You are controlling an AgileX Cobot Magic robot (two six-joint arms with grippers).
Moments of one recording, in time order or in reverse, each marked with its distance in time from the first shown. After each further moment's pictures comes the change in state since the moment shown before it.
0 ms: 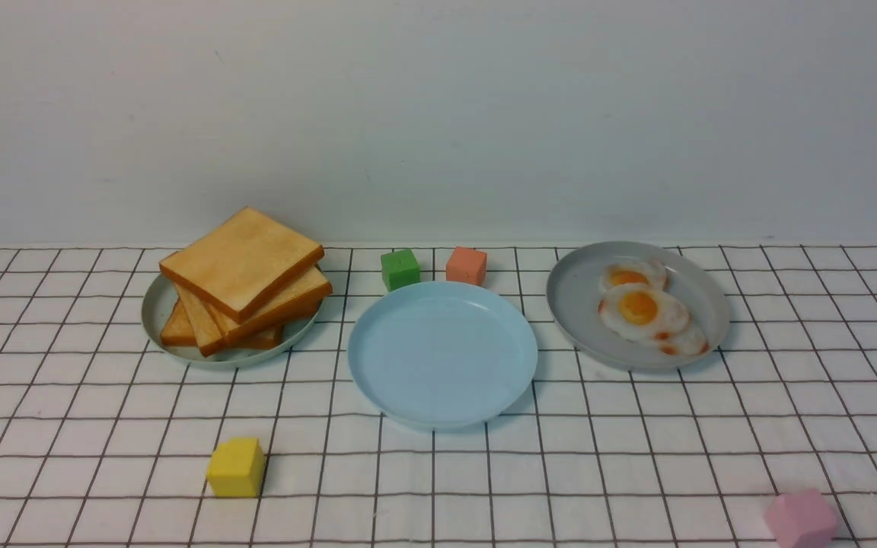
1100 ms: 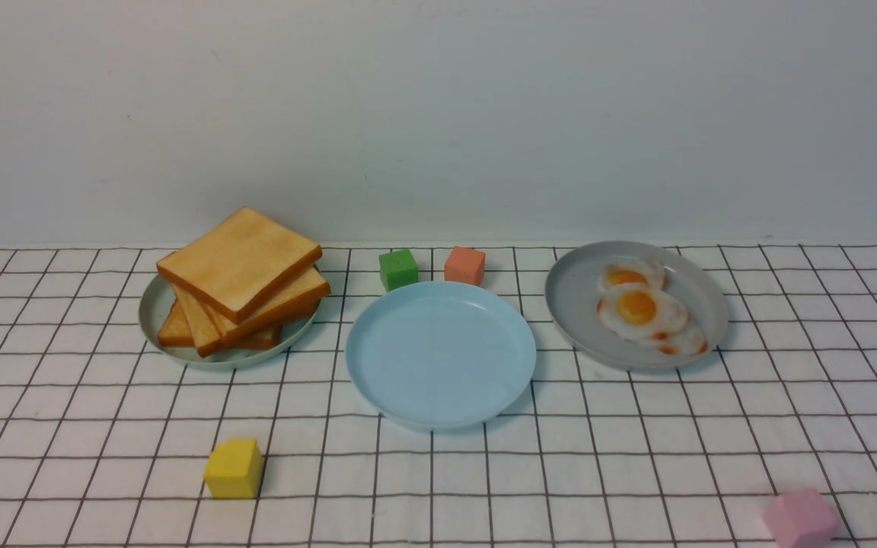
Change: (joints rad) right arm 0.000 0.000 0.000 0.000 0.000 0.000; left arm 0.000 0.000 -0.001 -0.334 -0.412 -0.279
